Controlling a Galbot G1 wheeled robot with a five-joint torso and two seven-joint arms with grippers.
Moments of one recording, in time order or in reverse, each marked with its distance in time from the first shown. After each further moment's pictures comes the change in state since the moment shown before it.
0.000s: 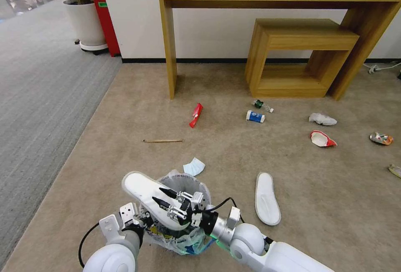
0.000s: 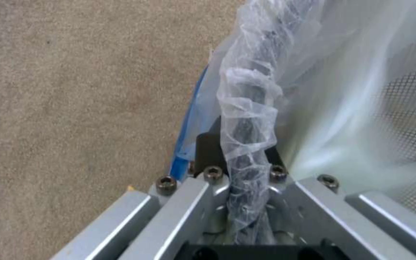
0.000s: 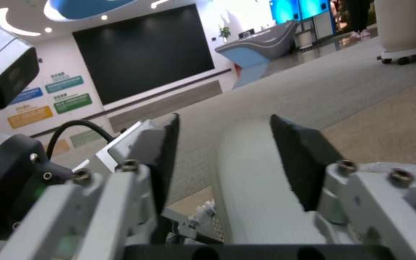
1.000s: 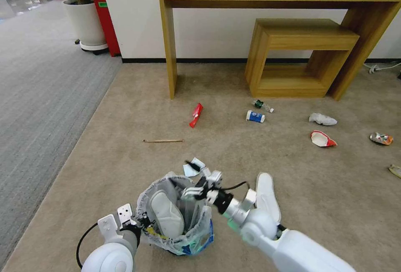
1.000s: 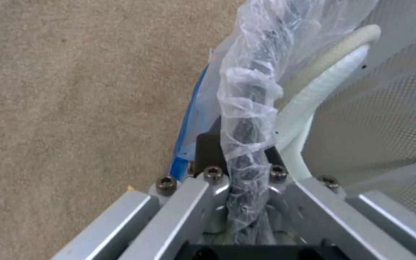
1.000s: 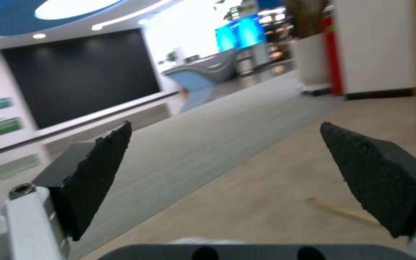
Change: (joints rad) left arm -0.014 0.025 -0.029 0.042 -0.014 -0.006 0.005; right arm -0.010 -0.091 0.217 0.076 0.094 -0.035 0.094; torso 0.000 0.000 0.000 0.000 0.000
